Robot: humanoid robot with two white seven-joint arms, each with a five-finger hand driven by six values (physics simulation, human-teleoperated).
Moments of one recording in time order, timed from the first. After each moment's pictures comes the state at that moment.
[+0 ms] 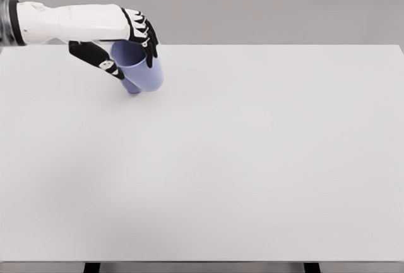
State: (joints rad) left arm -1.16 0.88 -1.00 -1.48 0.17 -0.61 -0.61; right arm -0.02 0.00 -0.04 0.15 0.07 -0.14 0.56
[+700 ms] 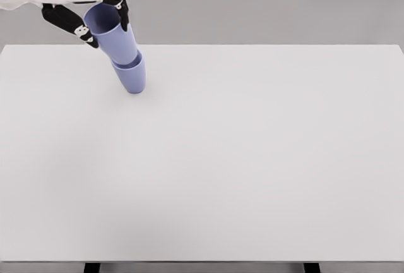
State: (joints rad) left arm -1.32 0.87 -1.12 -1.28 0.19 -0.61 -0.61; right arm -0.02 0.00 -0.04 0.15 0.07 -0.14 0.56
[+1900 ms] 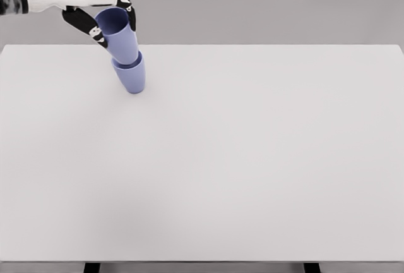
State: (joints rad) left arm -1.31 0.72 -1.13 -1.04 0.09 -0.61 -0.61; right arm -0.02 0.00 -0.04 0.15 0.07 -0.14 0.56
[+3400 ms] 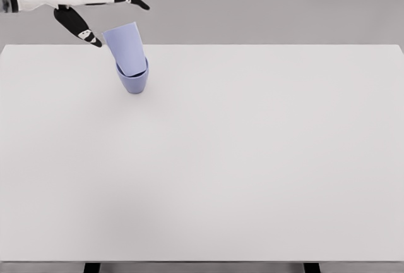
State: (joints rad) left arm -1.31 0.79 -1.12 -1.14 0.11 -0.61 -0.61; right arm -0.02 0.00 -0.04 0.15 0.07 -0.14 0.56
